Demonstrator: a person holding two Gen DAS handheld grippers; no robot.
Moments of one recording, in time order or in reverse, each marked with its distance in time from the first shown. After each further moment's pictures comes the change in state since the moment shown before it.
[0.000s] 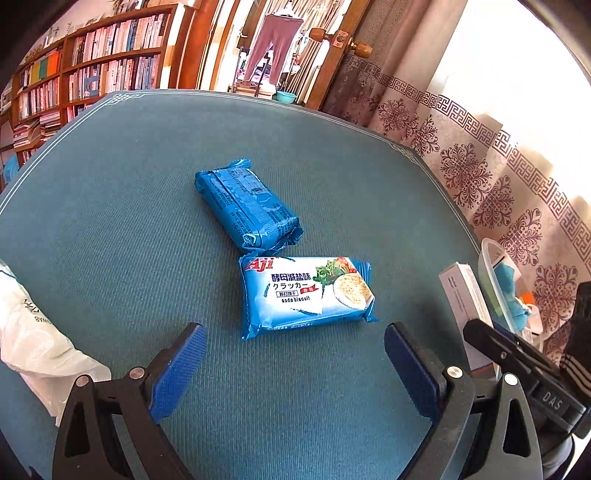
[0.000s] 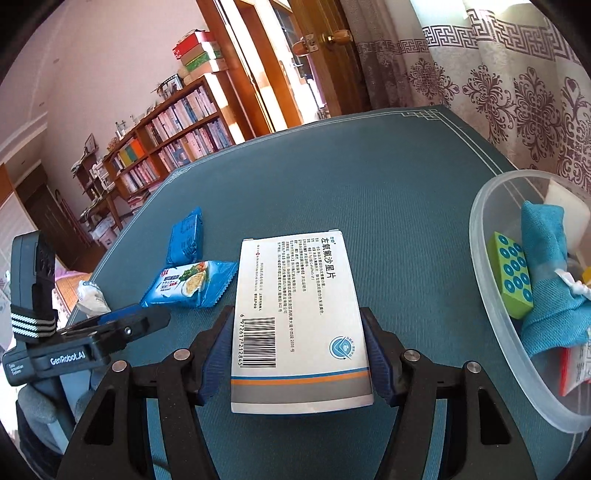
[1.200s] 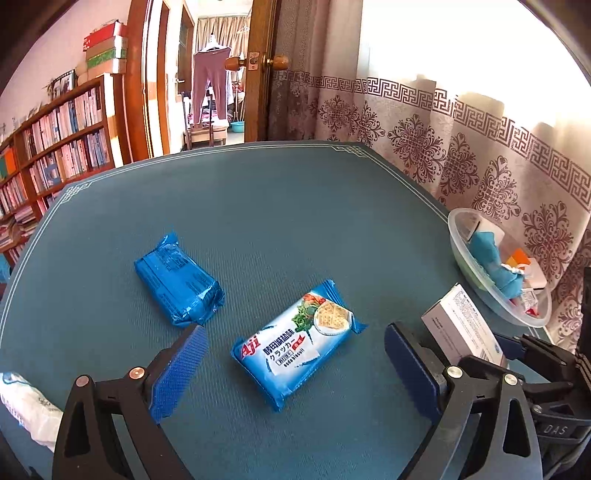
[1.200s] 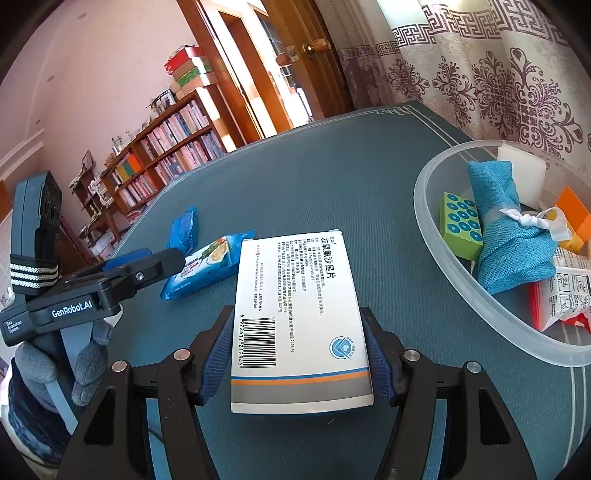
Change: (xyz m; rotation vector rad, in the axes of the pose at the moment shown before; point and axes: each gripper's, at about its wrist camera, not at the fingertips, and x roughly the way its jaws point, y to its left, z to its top) left arm 0.001 -0.066 0.013 0.335 -0.076 0.046; right arm -0.027 -0.025 -0.027 0.038 -0.035 -0.001
